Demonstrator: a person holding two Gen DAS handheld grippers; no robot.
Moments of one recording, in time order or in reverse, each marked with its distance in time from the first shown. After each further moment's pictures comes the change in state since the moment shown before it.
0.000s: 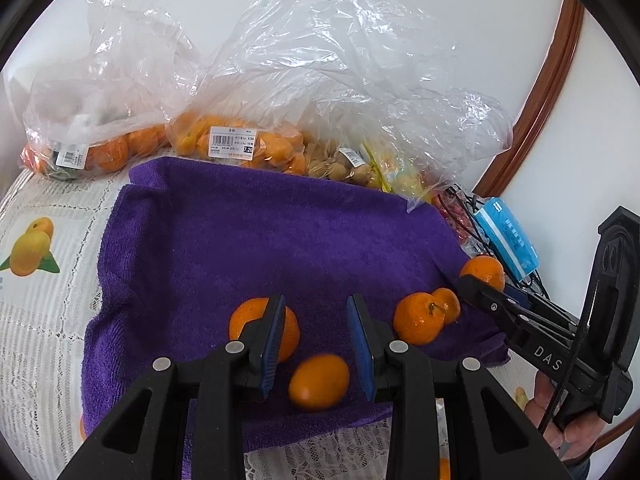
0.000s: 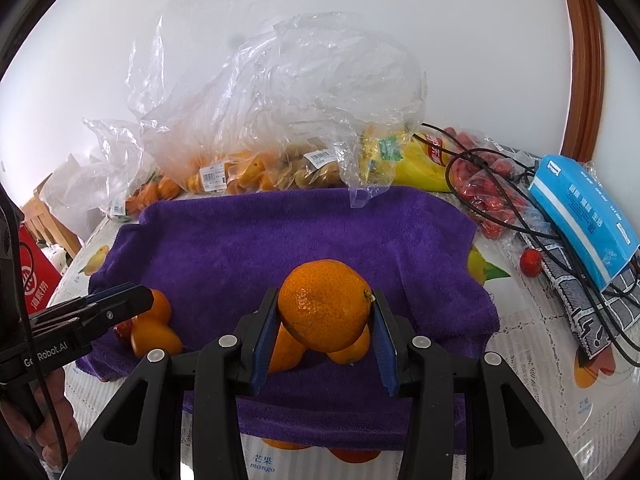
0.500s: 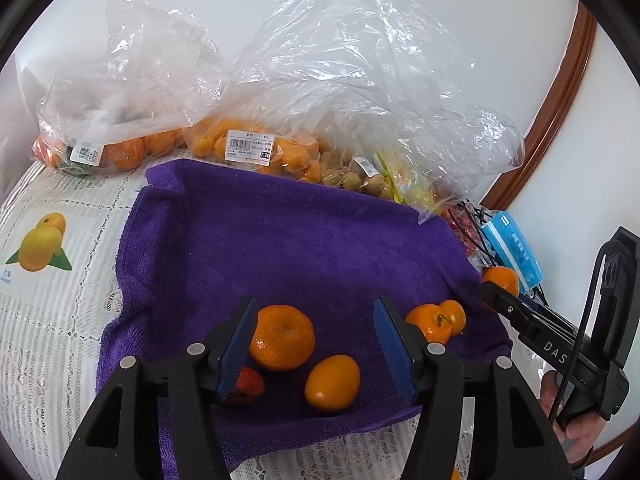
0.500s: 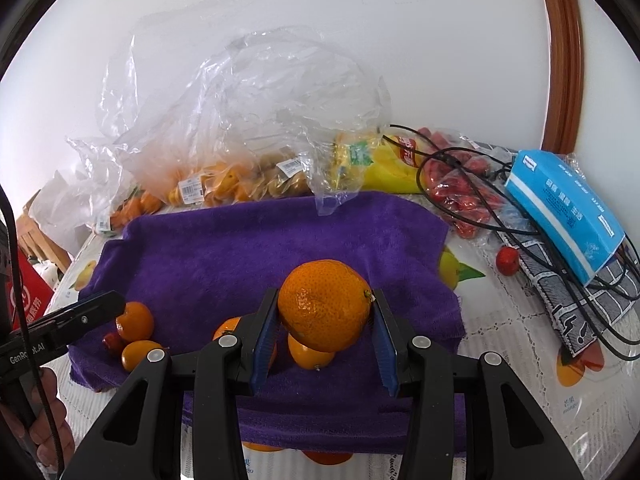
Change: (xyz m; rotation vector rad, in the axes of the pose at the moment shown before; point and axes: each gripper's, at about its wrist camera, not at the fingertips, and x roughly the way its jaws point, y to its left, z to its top) left arm -0.005 0.009 0.005 -0.043 -0.013 0.021; right arm -0.005 -0.020 0.002 0.047 -0.013 -0.043
